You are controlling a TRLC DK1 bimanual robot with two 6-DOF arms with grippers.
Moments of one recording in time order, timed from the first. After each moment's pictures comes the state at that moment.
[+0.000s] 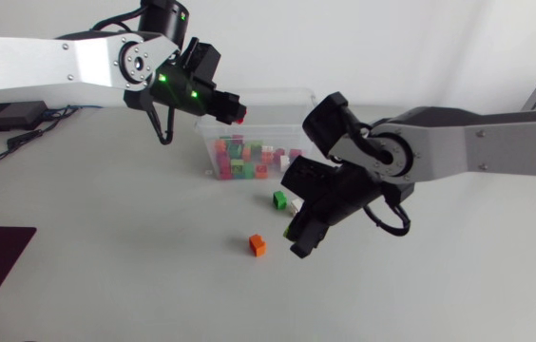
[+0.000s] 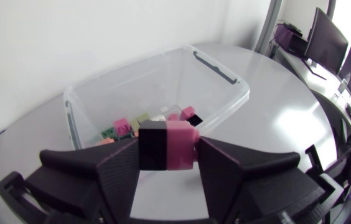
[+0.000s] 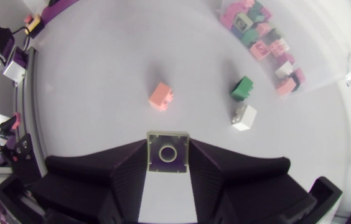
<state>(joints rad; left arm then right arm) -0.37 1.89 1.57 -0.36 0.22 0.13 0.61 1.64 1.08 -0.61 -0.20 -0.38</state>
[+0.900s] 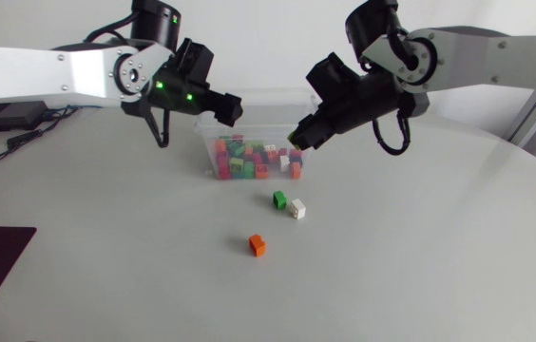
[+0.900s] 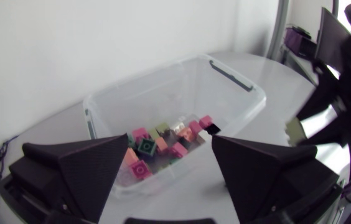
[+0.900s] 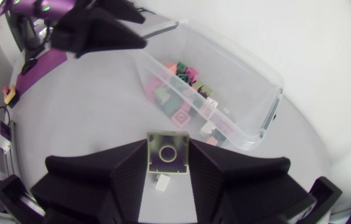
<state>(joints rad) -0.36 1.84 1.46 -0.22 0.15 0.16 0.40 1.76 1.43 -0.51 -0.28 -0.34</state>
